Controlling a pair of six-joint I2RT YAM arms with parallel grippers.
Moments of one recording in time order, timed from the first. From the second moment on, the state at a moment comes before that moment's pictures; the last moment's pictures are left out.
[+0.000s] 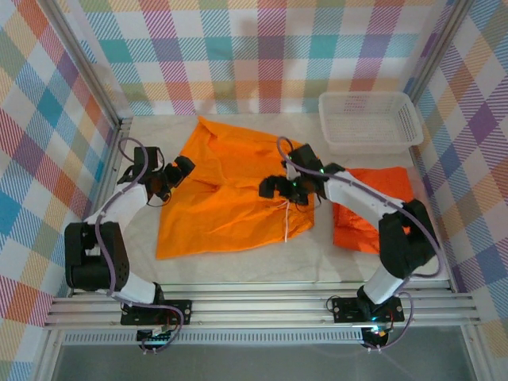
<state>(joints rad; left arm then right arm) 0.01 1.53 0.98 -0.30 0.31 -0.78 0.54 1.68 1.26 -0.56 -0.36 0.58</state>
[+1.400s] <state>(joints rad) 0.00 1.10 0.81 -0.61 0.04 -0.98 0.35 1.87 1.59 -0.60 -0.37 0.59</state>
